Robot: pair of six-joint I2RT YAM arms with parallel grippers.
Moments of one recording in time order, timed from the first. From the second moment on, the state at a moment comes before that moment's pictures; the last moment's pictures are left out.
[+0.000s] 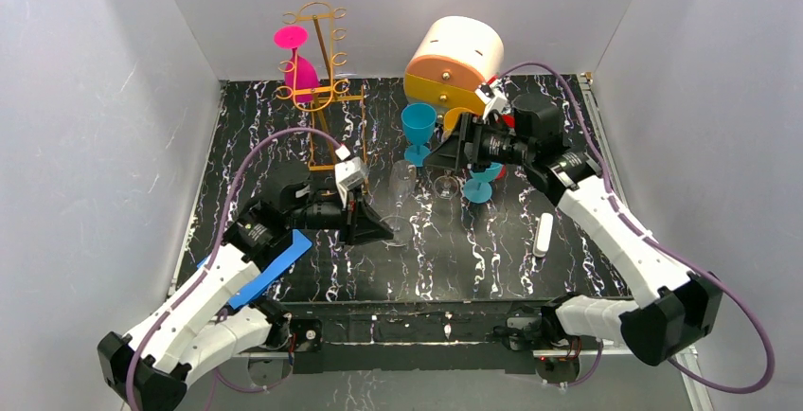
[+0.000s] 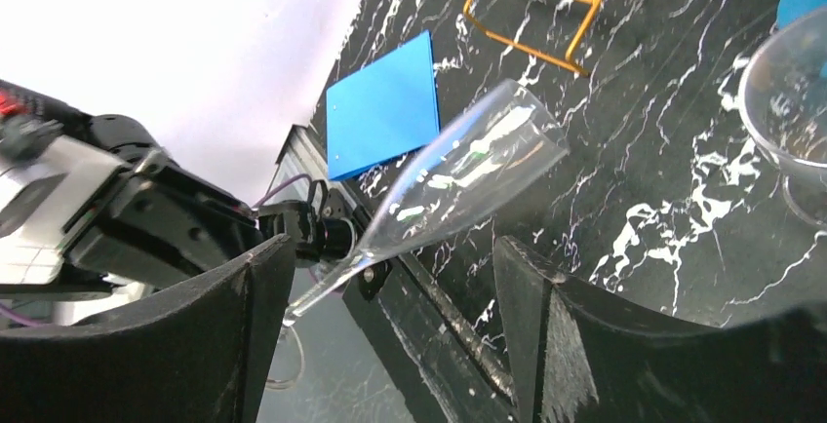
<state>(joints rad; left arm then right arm) -0.61 0.87 0.82 -0.28 0.86 -0.22 0.52 1.19 1.19 -0.37 -0.60 0.62</state>
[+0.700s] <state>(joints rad) -0.61 0.83 0.84 -0.35 1.05 0.21 0.32 1.43 1.25 -0.32 -1.02 0.71</state>
